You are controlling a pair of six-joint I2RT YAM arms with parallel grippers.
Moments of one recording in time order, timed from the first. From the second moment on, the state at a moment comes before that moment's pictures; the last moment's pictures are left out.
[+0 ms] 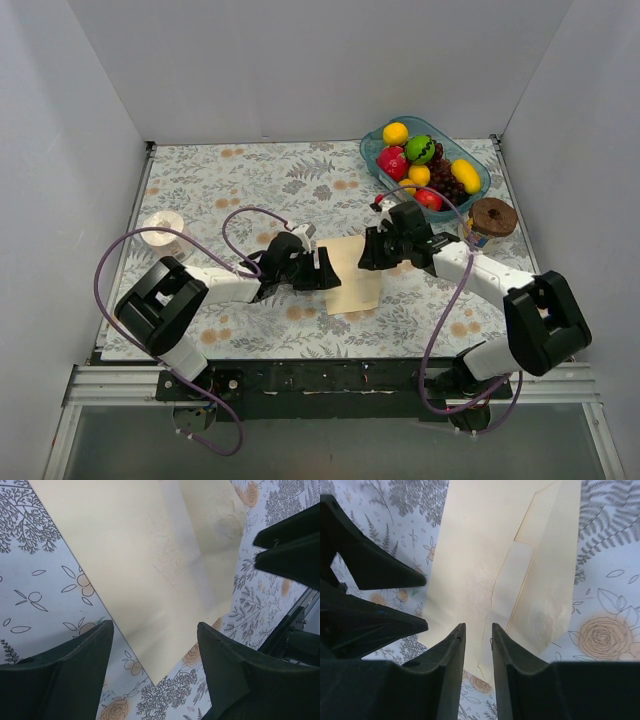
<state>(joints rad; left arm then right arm) -0.72 1.60 0.66 0.29 0.25 -0.71 0.54 1.45 0.81 -0.21 -0.32 0.33</state>
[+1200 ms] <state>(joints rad) -0.56 1.24 0.67 0.04 0.13 -0.70 0.35 1.49 0.58 0.05 -0.47 0.47</state>
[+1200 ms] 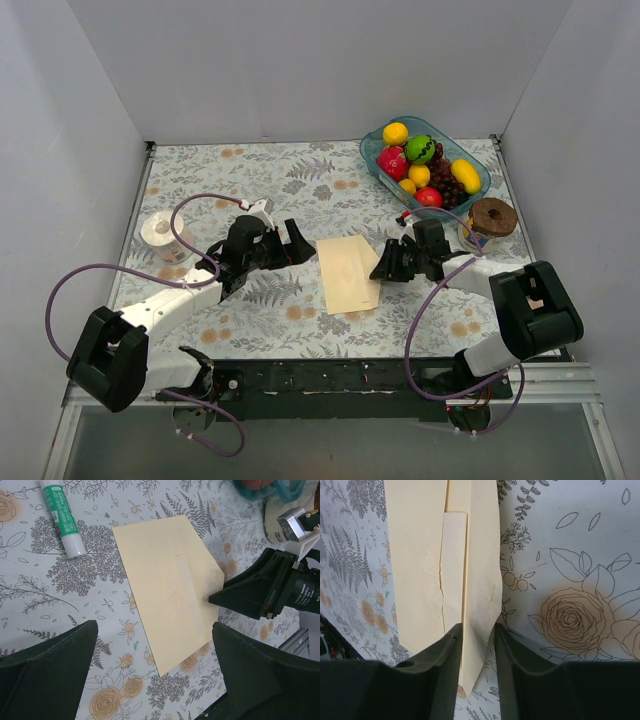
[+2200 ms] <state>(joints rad) -0.53 1.24 0.67 0.02 0.14 -0.68 0.35 1.37 0.49 0.01 -0.61 0.32</state>
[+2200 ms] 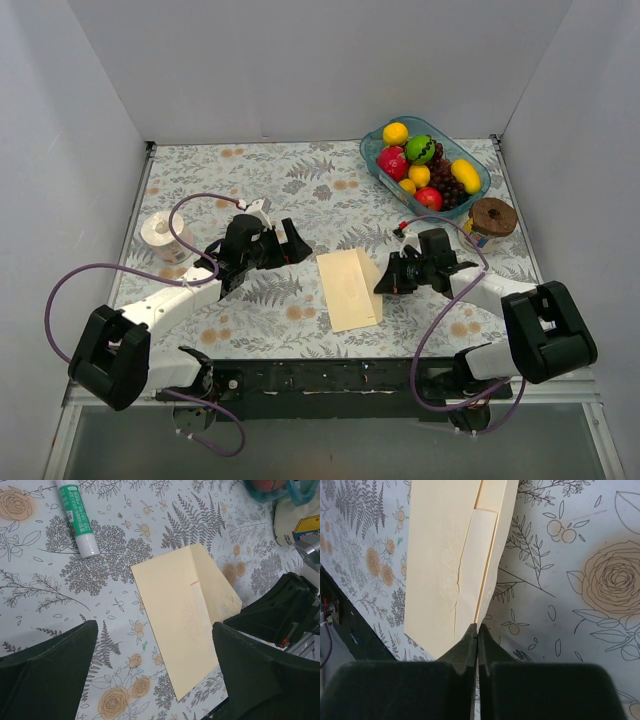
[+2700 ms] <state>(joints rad) -0.51 1.26 0.67 0.02 0.13 -0.69 0.35 1.24 0.49 -0.13 -0.56 0.31</state>
